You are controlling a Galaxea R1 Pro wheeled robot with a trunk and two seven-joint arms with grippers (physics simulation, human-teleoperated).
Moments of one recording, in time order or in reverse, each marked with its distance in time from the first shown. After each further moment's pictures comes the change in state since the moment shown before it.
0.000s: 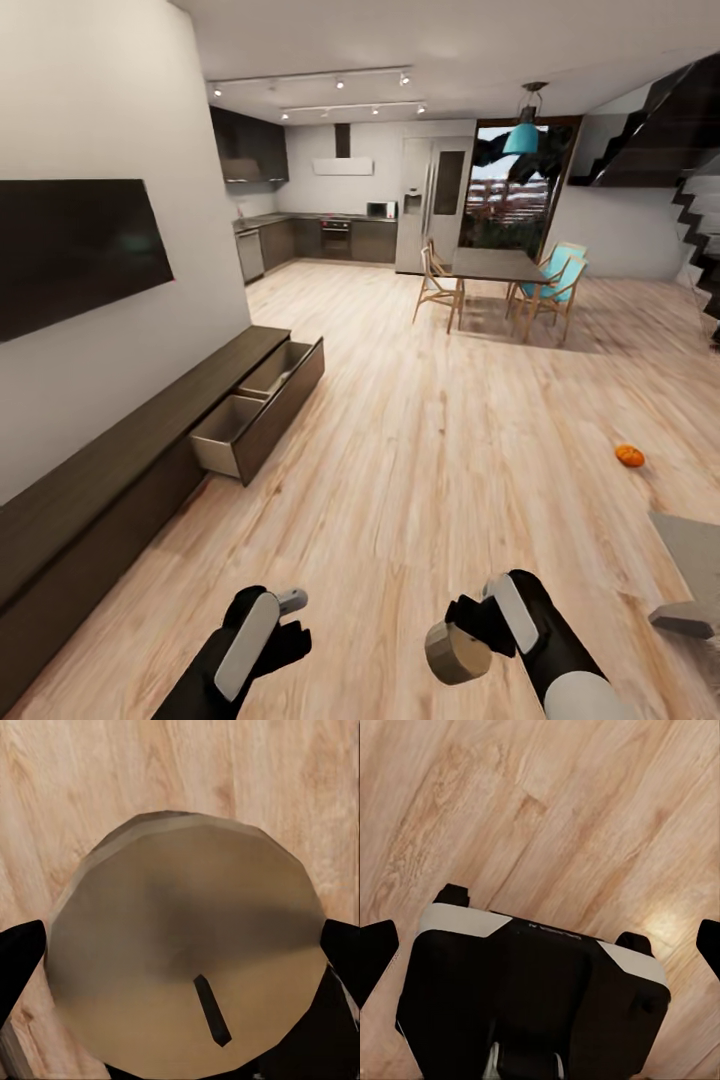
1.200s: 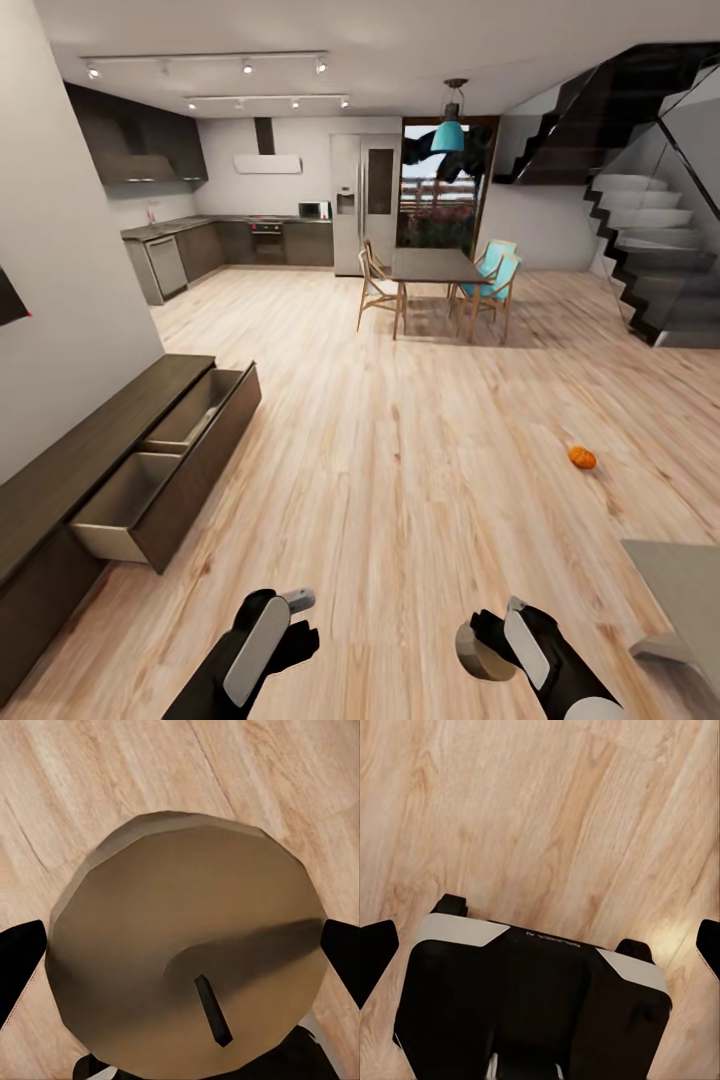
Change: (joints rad) left arm 0.000 -0.009 -0.057 0.009 0.000 -0.053 0.002; right arm 0.030 -0.050 0.036 0.154 -0.003 -0.395 0.005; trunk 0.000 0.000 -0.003
